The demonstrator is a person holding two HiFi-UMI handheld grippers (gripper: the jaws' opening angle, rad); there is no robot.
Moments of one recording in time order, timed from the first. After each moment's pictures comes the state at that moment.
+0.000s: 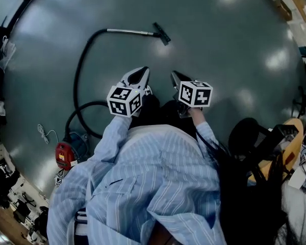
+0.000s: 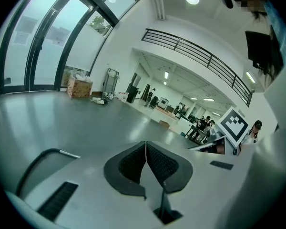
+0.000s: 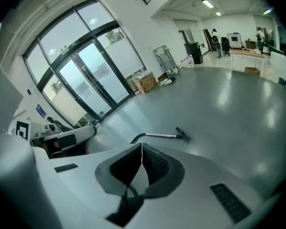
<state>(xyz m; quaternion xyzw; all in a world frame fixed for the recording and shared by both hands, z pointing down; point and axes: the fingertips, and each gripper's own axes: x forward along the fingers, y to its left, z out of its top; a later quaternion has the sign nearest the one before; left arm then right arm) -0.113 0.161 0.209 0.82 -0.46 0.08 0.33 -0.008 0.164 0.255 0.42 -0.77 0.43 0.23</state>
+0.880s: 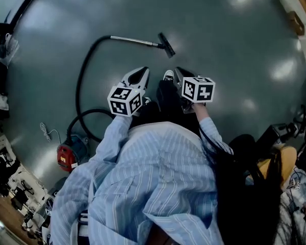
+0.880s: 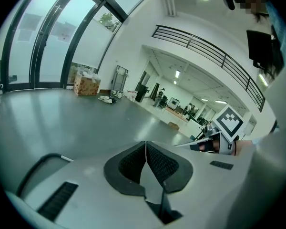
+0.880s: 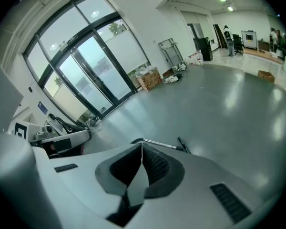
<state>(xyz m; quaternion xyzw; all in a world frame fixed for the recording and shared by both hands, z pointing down) -0.117 -0.008 0.240 0.79 -0.49 0.09 0.36 -0.001 -0.029 0.286 0.38 -0.78 0.42 0.27</state>
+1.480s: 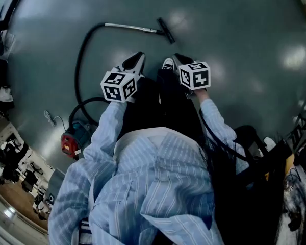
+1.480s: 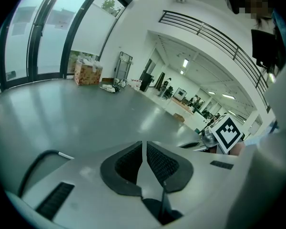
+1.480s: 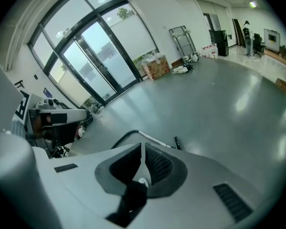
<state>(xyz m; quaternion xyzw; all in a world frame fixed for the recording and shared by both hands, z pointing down) -0.087 -0.115 0.321 0.76 -0.49 0.14 0.40 0.033 -0.122 0.390 0.30 -0.80 0.40 0.33</state>
